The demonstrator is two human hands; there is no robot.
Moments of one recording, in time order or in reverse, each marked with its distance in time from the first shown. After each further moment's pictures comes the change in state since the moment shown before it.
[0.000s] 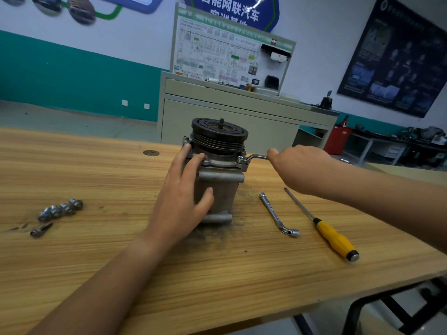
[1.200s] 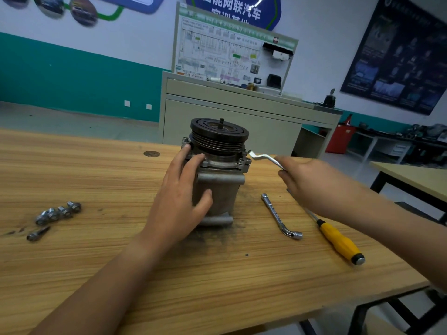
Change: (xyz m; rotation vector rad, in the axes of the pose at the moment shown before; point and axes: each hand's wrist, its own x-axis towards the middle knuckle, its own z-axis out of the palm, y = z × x) left_hand 0.003 -0.004 0.000 0.051 -0.030 -0.013; right_hand -0.021 0.003 0.027 0.396 0.201 0.029
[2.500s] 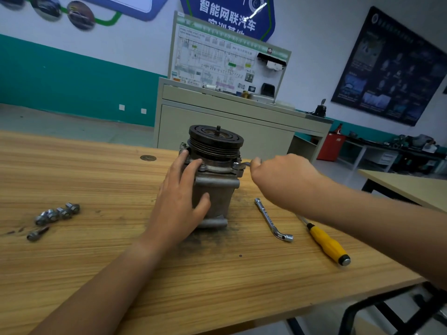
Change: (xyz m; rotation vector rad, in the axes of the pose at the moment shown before) left_hand -0.002 0.006 0.001 -0.025 0.001 -0.033; right_hand 0.013 -0.038 -0.028 -0.523 -0.133 -0.167
